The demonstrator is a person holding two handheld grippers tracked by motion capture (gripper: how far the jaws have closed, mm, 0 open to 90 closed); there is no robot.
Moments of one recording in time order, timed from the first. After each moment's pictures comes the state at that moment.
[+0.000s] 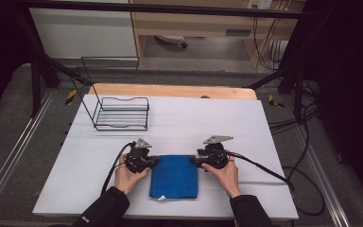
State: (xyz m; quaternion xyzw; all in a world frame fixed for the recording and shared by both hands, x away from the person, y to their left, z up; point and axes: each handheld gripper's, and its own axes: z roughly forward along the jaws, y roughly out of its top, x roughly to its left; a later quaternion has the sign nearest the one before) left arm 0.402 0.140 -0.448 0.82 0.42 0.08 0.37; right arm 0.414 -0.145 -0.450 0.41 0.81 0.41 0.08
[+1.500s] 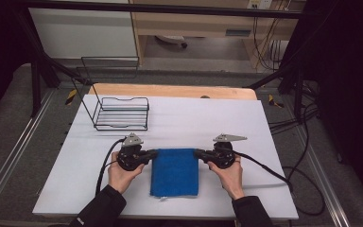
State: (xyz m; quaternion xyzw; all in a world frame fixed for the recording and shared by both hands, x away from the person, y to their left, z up) left arm 0.389 0.157 -0.410 0.80 0.38 0.10 0.46; right arm 0.396 -0.160 -0.417 0.42 0.76 0.50 0.04
